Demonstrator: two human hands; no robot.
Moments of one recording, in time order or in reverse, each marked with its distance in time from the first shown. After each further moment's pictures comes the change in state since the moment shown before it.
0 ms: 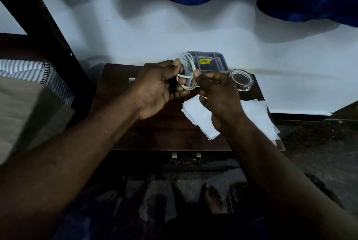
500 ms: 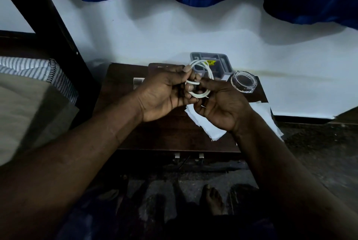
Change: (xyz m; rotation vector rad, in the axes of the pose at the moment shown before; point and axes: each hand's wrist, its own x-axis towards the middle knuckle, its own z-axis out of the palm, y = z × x) left_hand 0.000 -0.006 -0.006 -0.073 -0.176 -0.058; right_hand 0.000 -0.005 -0.004 0.310 -0.346 0.332
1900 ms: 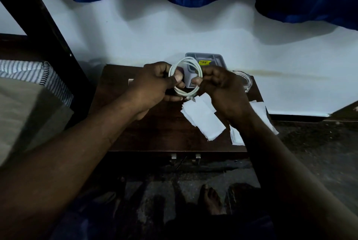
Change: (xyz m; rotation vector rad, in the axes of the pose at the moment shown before) left_hand 0.006 -0.002 -0.013 0.412 0.275 0.141; right_hand 0.006 -0.007 -0.026 -0.823 0.199 -0.594
